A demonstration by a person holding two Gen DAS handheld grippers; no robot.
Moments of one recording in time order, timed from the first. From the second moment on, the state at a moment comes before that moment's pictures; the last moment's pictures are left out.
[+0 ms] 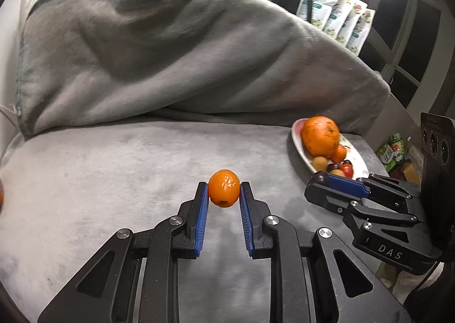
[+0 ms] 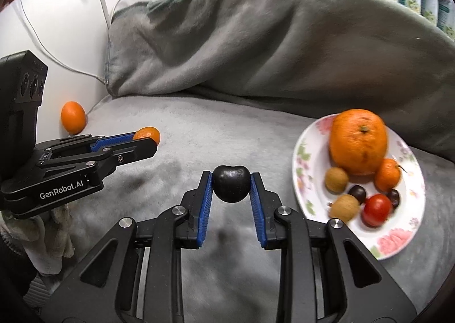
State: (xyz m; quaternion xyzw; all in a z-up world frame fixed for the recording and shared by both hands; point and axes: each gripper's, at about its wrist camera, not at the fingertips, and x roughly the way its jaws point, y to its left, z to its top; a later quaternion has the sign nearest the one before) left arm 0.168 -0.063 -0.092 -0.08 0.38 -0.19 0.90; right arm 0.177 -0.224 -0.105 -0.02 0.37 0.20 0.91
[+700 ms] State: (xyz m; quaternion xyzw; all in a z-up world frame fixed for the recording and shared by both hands) left arm 0.154 -0.149 -0.080 -0.05 0.37 -0.25 0.89; right arm 0.159 -0.327 -0.085 0.02 0.34 0.13 0.93
